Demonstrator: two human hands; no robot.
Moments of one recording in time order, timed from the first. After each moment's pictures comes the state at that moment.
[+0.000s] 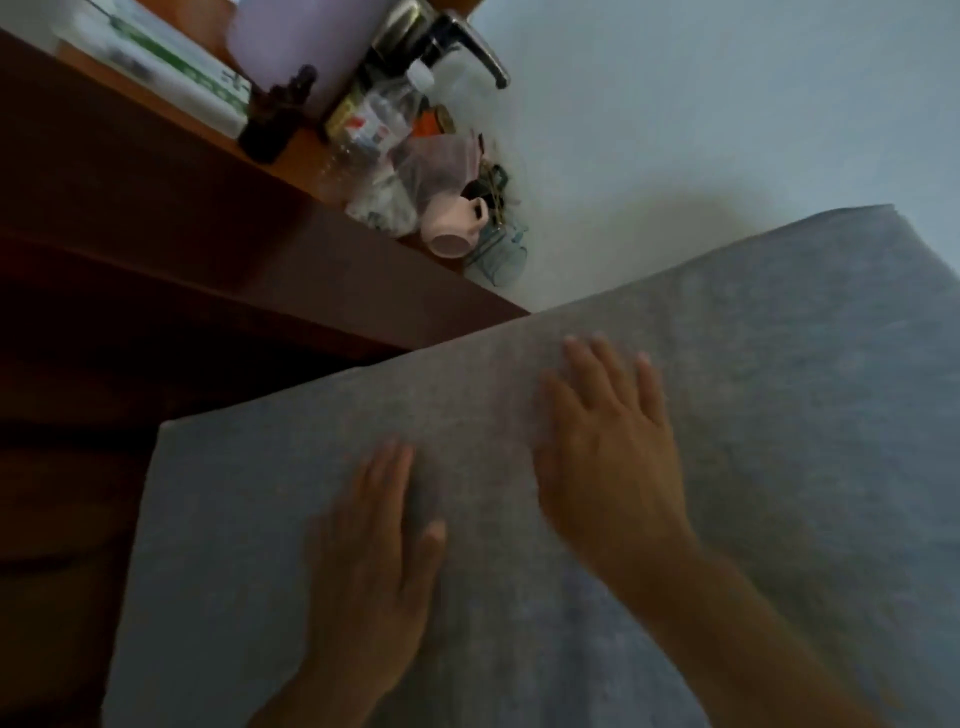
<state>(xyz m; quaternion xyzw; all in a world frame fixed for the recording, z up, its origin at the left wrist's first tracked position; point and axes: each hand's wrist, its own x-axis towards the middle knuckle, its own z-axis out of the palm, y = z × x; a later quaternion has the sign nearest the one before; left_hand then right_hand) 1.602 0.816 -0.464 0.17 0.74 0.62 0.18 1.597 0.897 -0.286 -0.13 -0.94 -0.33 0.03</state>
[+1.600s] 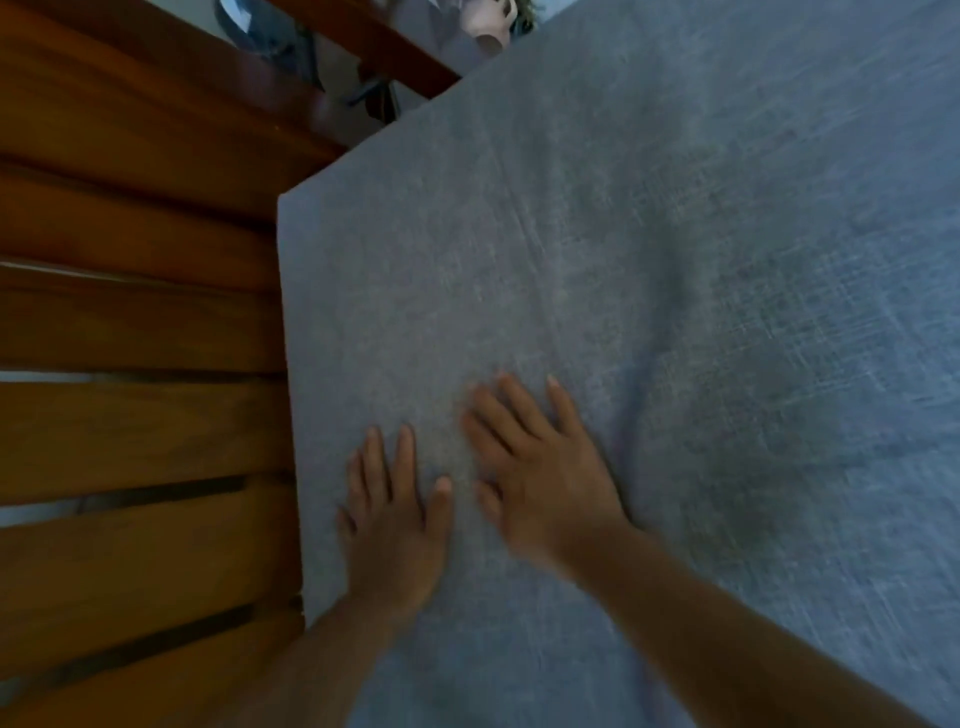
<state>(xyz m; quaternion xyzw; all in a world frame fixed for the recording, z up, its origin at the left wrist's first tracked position) 1.843 0.693 -0.606 0.18 0.82 0.46 0.28 1.858 0.776 -0.469 -0.01 -0.95 -0.28 -0.14</state>
